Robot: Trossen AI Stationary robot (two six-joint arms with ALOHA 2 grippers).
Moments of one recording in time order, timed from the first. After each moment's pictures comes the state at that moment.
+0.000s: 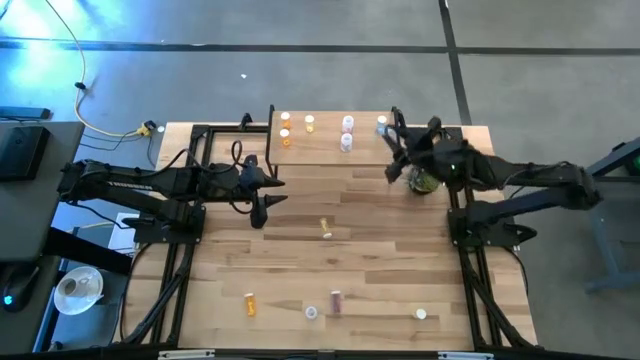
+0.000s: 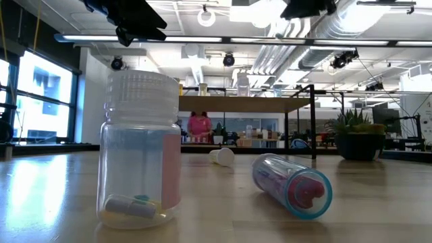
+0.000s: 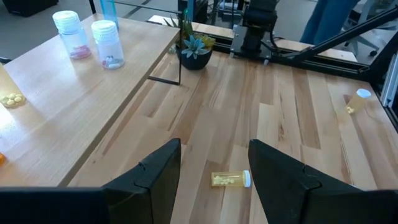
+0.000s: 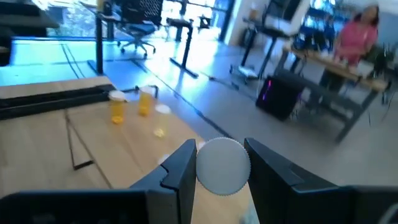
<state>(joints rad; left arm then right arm) 0.10 0.97 0.75 -0.22 -0.22 -0.18 -0.10 0.97 0.94 -0.18 0.68 -0.09</state>
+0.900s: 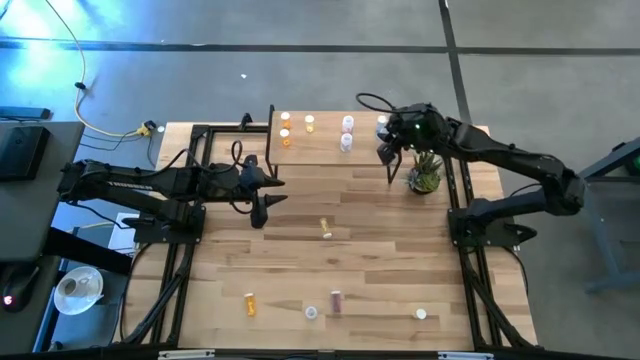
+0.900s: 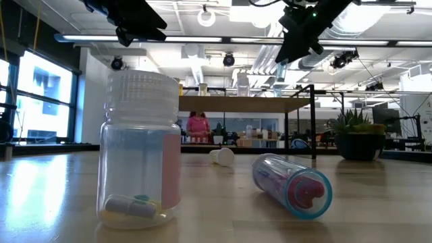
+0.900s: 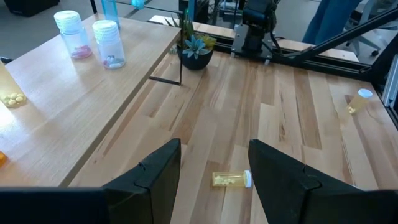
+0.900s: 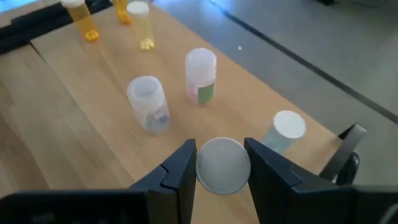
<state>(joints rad) 0.10 0.97 0.75 -0.22 -0.22 -0.18 -0.48 1.19 1.10 -0.55 0.20 0.13</state>
